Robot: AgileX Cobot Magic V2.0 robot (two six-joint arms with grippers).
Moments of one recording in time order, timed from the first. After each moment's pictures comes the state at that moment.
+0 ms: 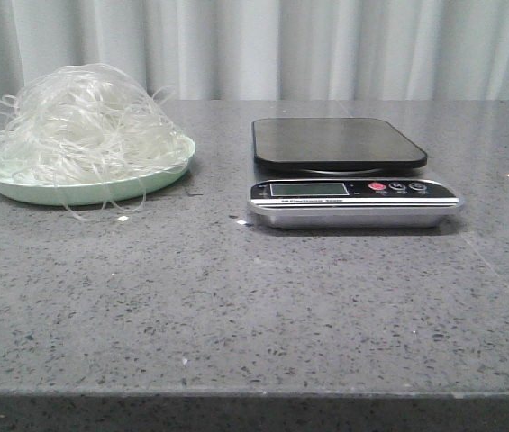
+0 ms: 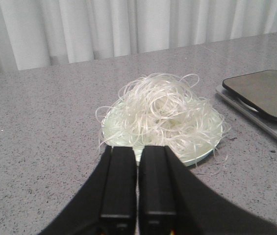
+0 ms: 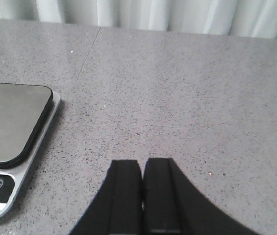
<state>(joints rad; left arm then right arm) -0.46 0.30 -0.38 0.38 0.36 -0.34 -0.06 0.51 -0.47 0.24 0.33 -0.24</state>
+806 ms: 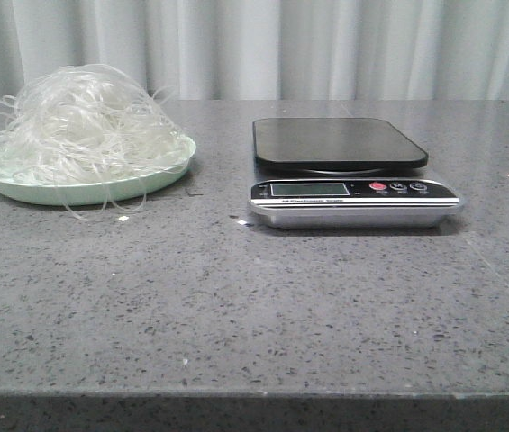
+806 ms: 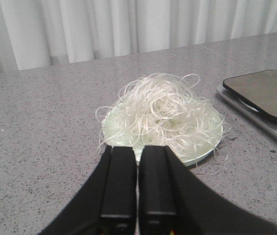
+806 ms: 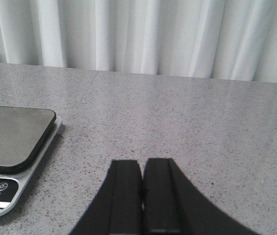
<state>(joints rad) -0.46 0.30 -0.38 0.38 0.36 -0.34 -0.06 0.21 -0.30 0.24 0.26 -0.24</state>
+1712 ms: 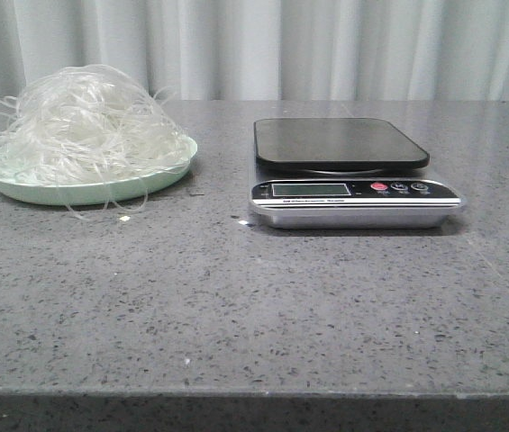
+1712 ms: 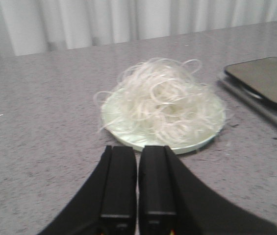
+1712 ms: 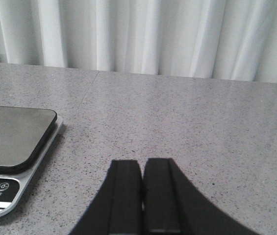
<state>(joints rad) -0.34 0.30 -0.36 0.10 0.35 -0.06 -0.06 0.21 -0.30 0.24 0.26 -0.24</state>
